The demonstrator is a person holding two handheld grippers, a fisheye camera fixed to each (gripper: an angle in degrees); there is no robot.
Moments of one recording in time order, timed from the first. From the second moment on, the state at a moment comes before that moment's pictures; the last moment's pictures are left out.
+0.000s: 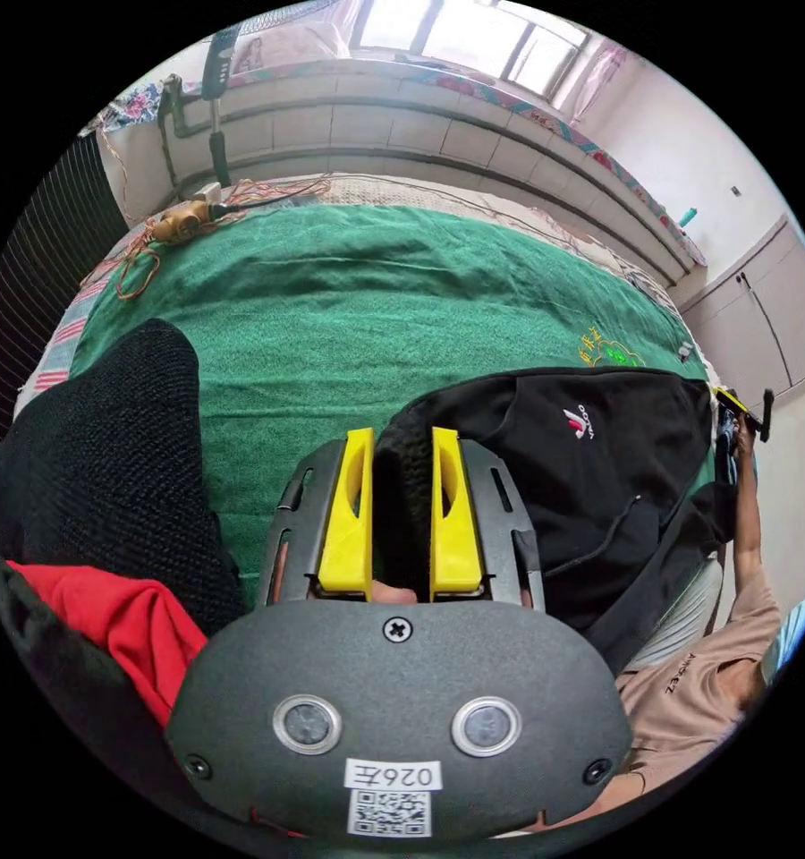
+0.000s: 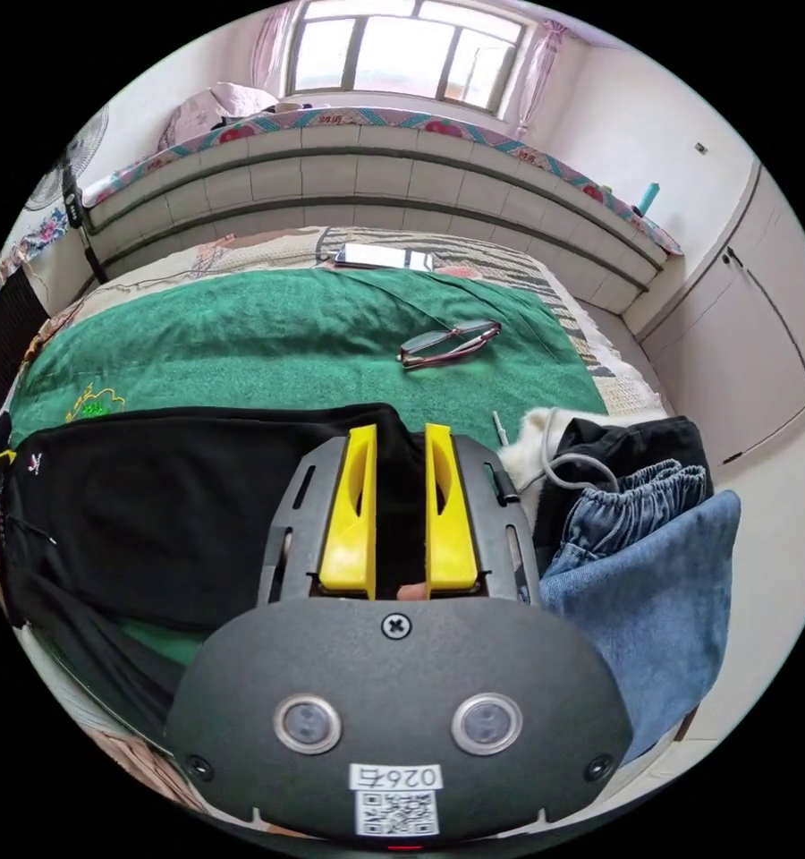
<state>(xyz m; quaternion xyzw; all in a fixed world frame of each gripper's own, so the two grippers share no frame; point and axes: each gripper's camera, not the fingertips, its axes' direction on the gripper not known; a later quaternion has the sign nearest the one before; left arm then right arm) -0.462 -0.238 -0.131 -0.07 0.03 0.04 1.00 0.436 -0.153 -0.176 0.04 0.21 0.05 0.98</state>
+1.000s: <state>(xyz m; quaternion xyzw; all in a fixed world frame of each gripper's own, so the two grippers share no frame) -0.379 -0.068 -0.189 0.10 -0.10 0.12 0.98 0.427 -0.042 -0.192 0.05 0.33 0.06 0.94</state>
